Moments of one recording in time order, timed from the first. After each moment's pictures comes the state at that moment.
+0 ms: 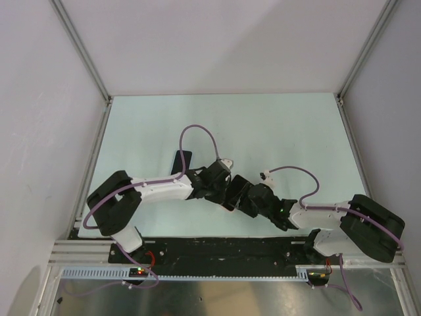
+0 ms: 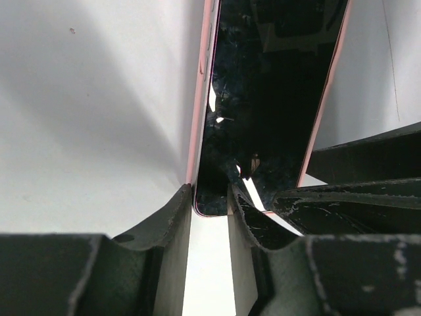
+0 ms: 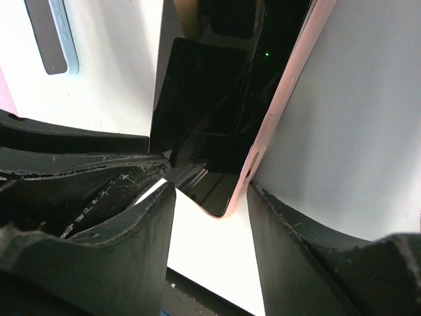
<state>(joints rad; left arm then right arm) -0.96 1.63 0.92 -0.32 -0.07 -0.53 0.97 1.30 0.36 0.22 0.20 1.30</state>
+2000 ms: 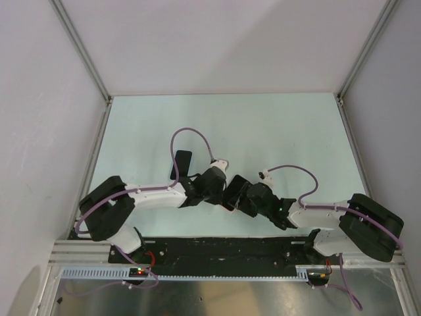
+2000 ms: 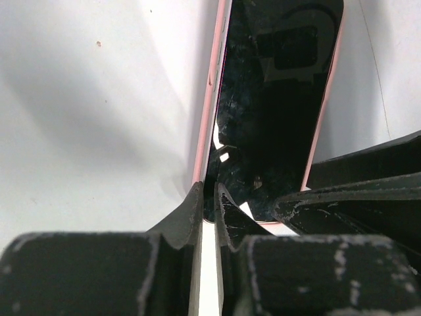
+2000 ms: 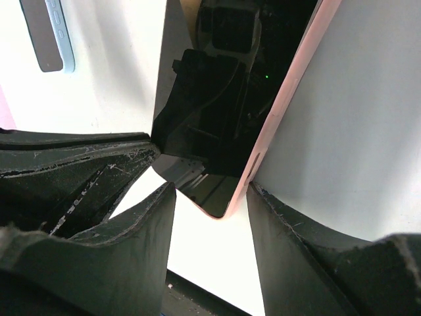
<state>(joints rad) -0.99 1.56 0.79 -0.14 -0.15 -0.58 0.97 1.32 0.38 0.21 0.20 1.28</state>
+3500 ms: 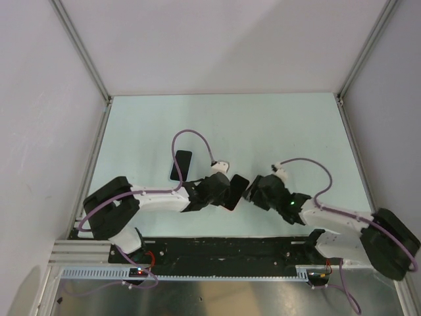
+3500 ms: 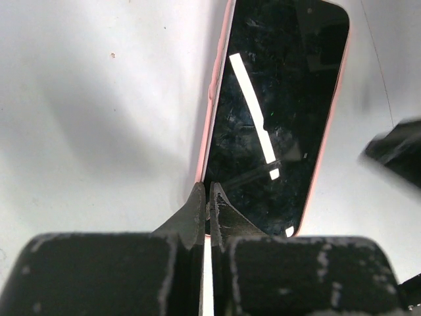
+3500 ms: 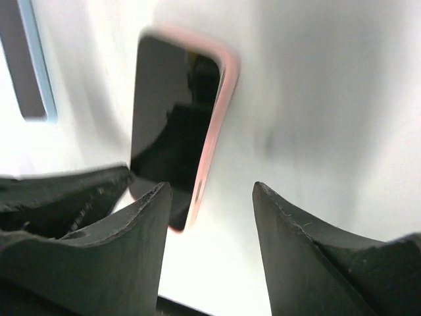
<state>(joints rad) -1.05 1.61 0.77 -0.08 -0.29 -0.64 0.87 1.18 0.41 -0.01 0.22 1.16</state>
